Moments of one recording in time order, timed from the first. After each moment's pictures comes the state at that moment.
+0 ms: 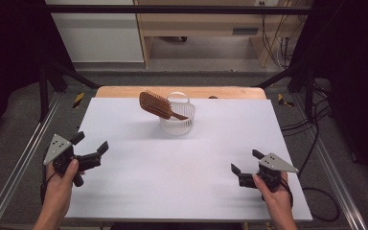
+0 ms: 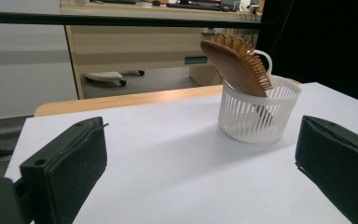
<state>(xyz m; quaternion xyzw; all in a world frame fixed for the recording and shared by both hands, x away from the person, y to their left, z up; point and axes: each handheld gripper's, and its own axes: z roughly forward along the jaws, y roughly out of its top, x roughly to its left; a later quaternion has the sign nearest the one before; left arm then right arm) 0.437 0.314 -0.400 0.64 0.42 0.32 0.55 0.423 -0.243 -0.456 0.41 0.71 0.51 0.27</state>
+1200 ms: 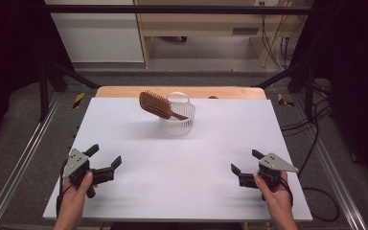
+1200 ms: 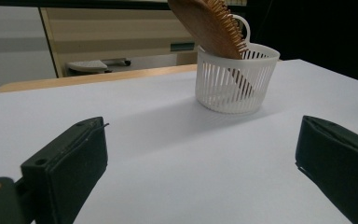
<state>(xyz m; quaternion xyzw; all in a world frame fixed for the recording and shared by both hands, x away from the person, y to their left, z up) 0.423 0.288 -0.439 0.67 0.41 0.30 0.55 0.425 -0.244 -0.457 0.40 0.71 0.51 0.26</state>
